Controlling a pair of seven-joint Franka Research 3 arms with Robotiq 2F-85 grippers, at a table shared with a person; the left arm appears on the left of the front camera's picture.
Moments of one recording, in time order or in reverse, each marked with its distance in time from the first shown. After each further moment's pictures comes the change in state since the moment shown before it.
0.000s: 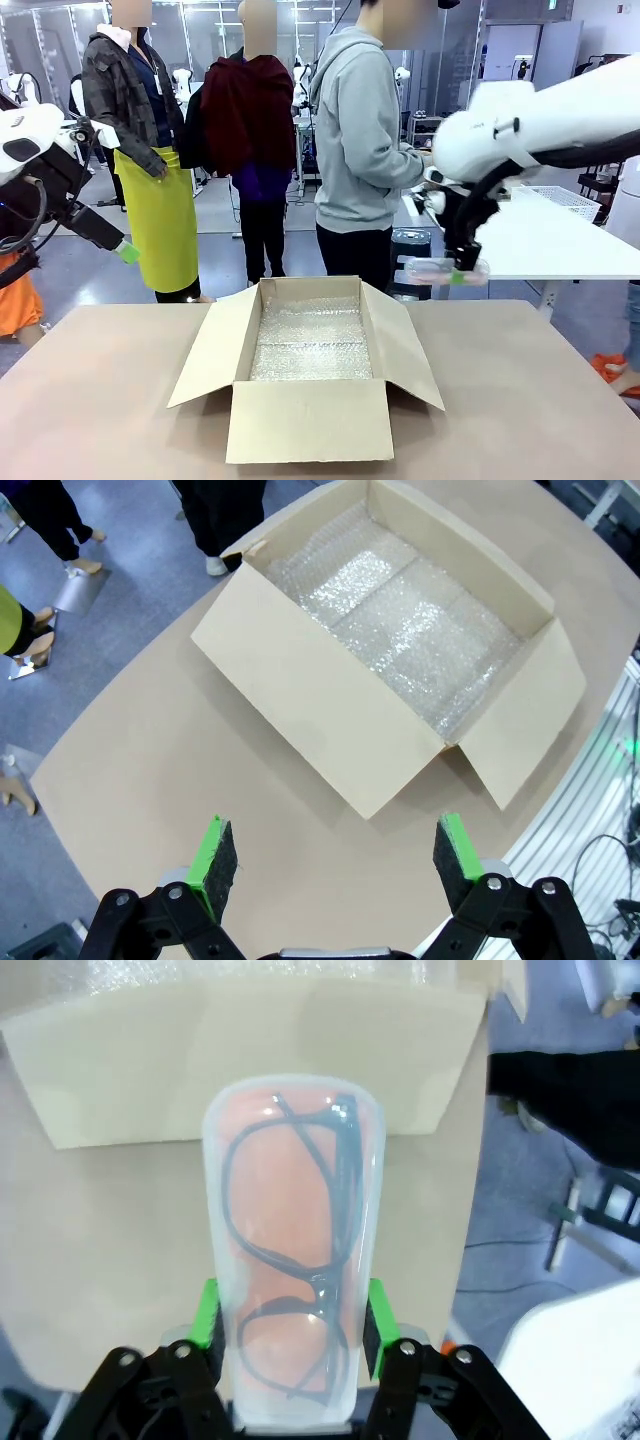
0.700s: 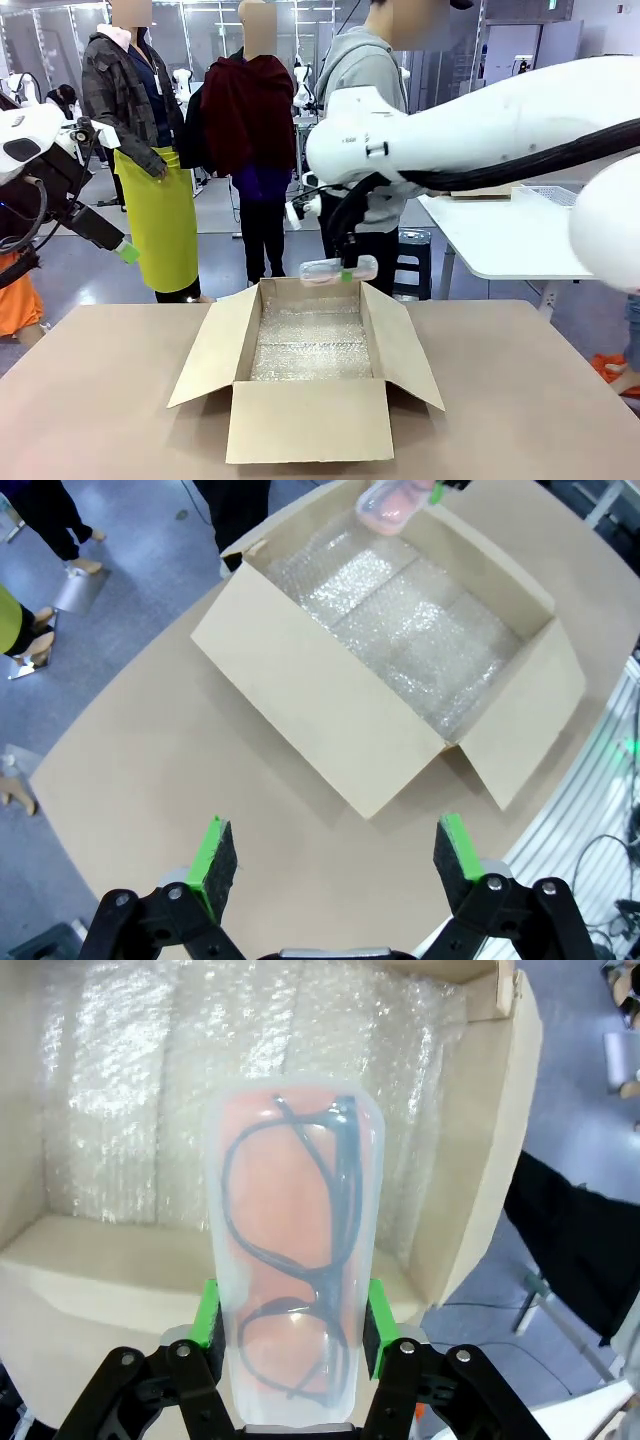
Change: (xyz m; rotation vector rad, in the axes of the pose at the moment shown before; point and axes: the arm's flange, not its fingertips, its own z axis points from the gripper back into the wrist) left arm 0.000 0.000 0.000 0.000 0.000 0.000; right arm 0.203 -0.037 -0.045 0.054 0.023 0.115
